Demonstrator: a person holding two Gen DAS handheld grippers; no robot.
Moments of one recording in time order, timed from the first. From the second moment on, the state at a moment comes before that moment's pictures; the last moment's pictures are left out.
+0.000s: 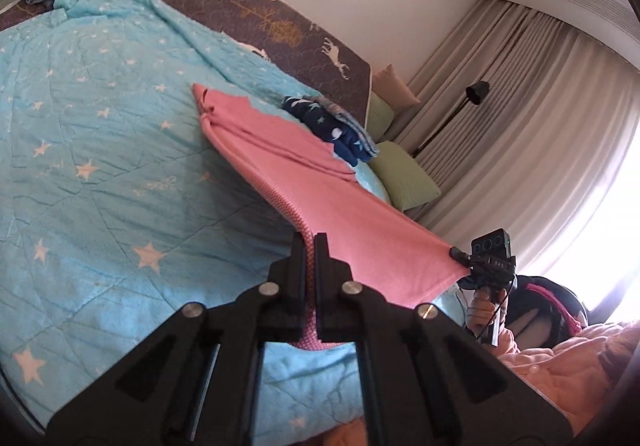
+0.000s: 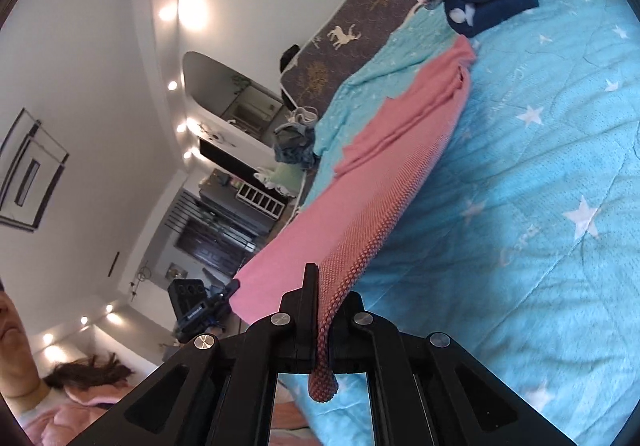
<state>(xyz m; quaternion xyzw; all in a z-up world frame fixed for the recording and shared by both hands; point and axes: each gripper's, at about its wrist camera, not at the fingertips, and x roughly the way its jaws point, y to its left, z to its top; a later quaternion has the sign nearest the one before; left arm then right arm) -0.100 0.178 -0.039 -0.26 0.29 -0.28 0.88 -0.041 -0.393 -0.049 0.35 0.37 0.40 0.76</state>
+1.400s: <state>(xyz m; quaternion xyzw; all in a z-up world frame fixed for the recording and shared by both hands) -0.137 0.175 -0.005 -0.23 0.28 -0.28 0.89 -0.110 -0.394 -0.061 0.30 0.42 0.31 0.79</state>
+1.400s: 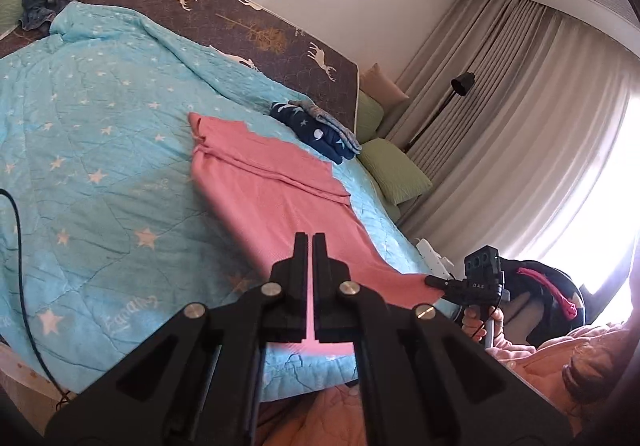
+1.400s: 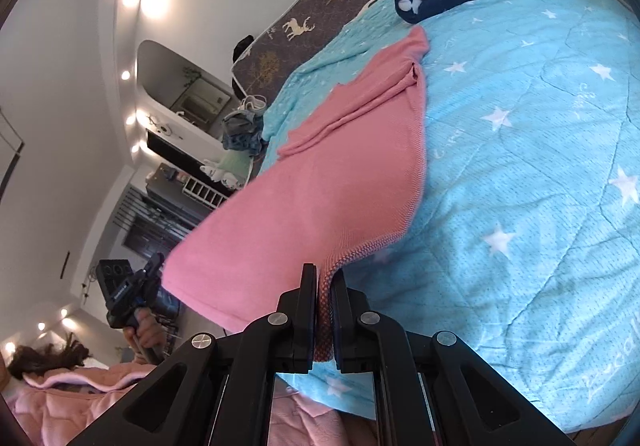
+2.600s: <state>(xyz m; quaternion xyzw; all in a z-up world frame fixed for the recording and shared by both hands) -0.105 0.169 -0.023 -0.23 0.33 -0.27 0.88 -0.096 -0.385 -0.061 0.33 0.45 0.36 0.75</state>
